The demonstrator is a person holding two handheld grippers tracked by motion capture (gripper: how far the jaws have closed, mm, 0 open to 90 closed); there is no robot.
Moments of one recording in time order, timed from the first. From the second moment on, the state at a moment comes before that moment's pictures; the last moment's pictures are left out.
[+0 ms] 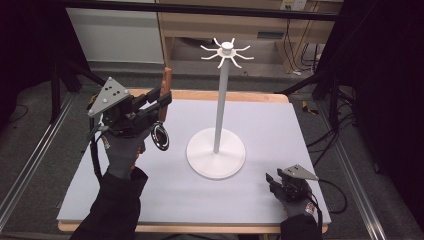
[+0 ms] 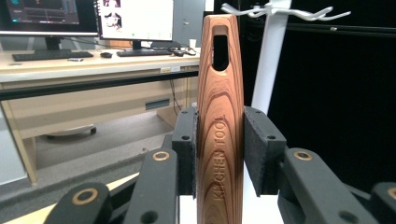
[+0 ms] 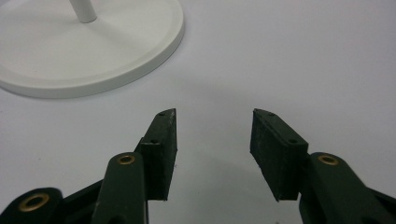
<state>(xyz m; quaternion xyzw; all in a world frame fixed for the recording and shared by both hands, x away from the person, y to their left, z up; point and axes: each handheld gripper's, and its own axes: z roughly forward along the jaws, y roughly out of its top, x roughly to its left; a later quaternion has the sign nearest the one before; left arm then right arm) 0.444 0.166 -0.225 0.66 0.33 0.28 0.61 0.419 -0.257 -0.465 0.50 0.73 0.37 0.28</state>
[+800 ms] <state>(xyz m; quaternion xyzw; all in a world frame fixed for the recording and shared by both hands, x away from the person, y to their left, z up) 0.458 0.143 -0.206 0.66 0.31 0.27 0.63 0.419 -0.258 -0.466 0.50 0.73 0.37 0.27</state>
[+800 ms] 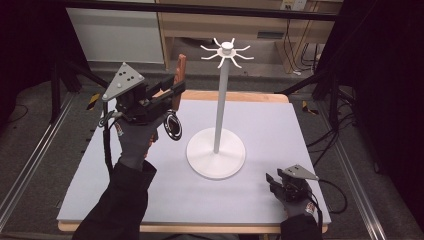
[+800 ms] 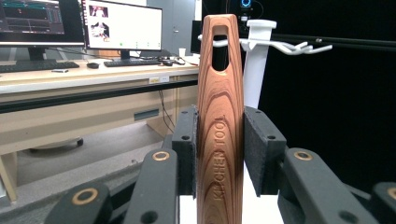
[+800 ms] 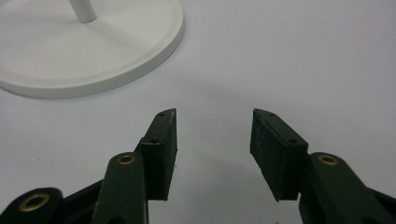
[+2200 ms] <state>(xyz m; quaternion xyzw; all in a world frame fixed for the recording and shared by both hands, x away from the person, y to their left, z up) 0.478 0.110 -0.200 0.67 0.30 0.27 0.62 0.420 -0.259 -0.466 0.50 0.73 0.38 0.27</state>
